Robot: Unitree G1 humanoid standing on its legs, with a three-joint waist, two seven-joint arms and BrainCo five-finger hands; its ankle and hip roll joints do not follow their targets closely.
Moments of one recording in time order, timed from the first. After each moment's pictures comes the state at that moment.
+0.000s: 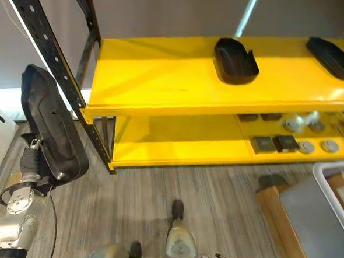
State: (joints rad) left arm 0.02 0.42 0.06 0.03 -0.54 -0.04 0.21; right arm 0.21 -0.30 0.07 0.96 0.31 0.02 0.15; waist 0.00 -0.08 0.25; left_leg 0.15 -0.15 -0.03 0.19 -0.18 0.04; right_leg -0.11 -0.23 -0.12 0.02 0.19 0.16
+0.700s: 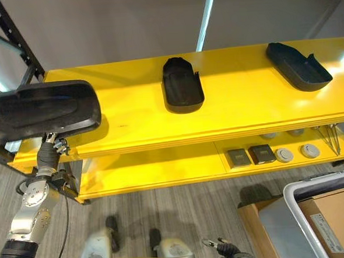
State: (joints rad) left arm -0.05 0.44 -0.05 0.00 -0.36 -0.12 0.25; right arm 0.08 -0.35 0.14 1.06 0.31 0.01 0.14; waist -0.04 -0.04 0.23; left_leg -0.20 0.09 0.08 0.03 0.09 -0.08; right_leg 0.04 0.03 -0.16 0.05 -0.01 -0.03
